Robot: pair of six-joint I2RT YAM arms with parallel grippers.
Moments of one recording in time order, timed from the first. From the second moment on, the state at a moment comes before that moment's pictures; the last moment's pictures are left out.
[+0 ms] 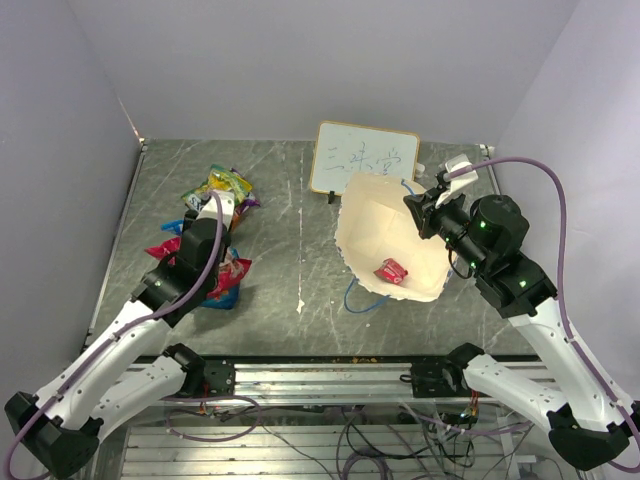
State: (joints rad) left arm -0.61 0.80 0.81 -0.47 -0.73 0.03; right arm 0.55 0.84 1.09 -0.36 0.03 -0.07
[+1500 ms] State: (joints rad) left arm -1.14 1.19 0.88 0.10 -0.01 -0.27; right arm 0.55 0.87 0.96 -0.13 -0.61 0.17
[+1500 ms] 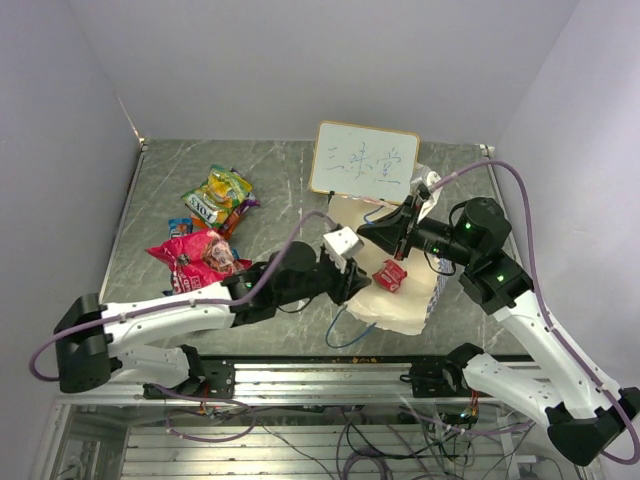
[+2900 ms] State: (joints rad) left arm -1.28 1.85 1.15 0.35 -0.58 -0.03; right arm 0.55 0.92 1.13 -0.25 -0.32 0.11
